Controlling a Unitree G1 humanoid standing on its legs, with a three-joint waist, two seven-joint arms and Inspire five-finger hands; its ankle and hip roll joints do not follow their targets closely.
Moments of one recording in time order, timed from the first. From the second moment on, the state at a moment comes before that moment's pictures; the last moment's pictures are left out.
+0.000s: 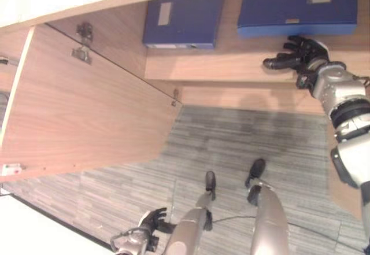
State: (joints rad) left arm -0.12 0.23 -0.36 1.09 -0.18 -0.04 0.01; right arm -1.38 -0.68 0.74 1.25 0.48 0.11 0.12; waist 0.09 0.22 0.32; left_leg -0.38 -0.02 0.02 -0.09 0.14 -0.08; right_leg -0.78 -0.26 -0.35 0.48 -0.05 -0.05
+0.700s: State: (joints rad) left arm 0.07 0.43 -0.48 0.54 -0.10 -0.05 -0.12; right arm -1.23 -0.75 0.99 0.99 -0.38 0.09 0.24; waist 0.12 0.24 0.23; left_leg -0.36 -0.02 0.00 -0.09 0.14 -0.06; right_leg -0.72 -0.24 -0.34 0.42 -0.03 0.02
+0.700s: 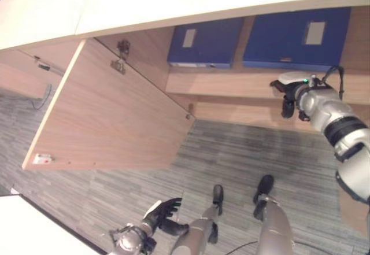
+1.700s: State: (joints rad) left arm -0.05 0.32 -0.45 0.88 -0.03 0.00 -0.09; right arm -0.85 -0.61 0.87 0.85 -0.21 0.17 0.39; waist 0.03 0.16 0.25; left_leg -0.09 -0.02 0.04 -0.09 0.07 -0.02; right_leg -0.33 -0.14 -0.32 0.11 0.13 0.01
